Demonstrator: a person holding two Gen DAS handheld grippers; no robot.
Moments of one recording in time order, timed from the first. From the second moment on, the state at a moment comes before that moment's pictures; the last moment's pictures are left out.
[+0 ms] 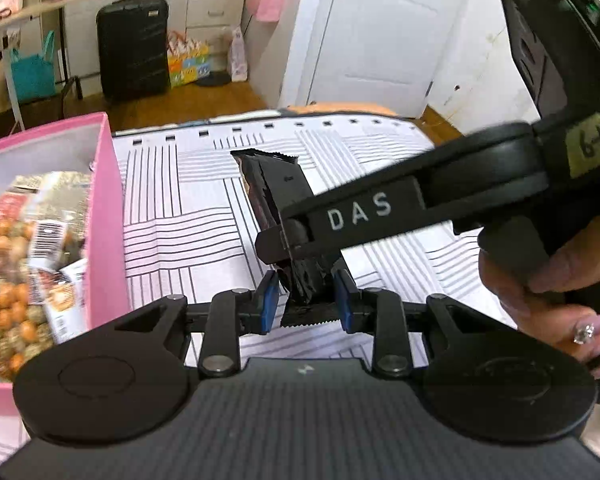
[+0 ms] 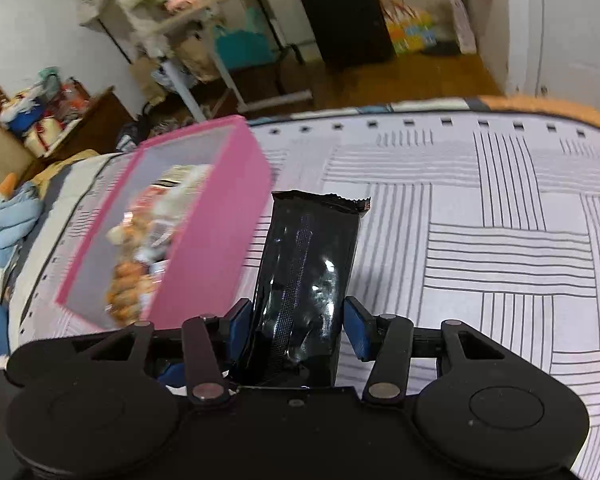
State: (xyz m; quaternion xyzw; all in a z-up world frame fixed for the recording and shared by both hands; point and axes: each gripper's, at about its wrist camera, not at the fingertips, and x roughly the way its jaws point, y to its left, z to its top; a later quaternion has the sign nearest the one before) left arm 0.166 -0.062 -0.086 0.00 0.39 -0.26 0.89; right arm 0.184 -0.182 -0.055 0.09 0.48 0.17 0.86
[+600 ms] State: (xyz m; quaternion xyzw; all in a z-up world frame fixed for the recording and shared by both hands) left arm 0.105 0.061 0.005 0.00 0.35 -0.17 0.92; right arm 0.183 -0.053 0.010 0.10 0.45 0.30 0.84
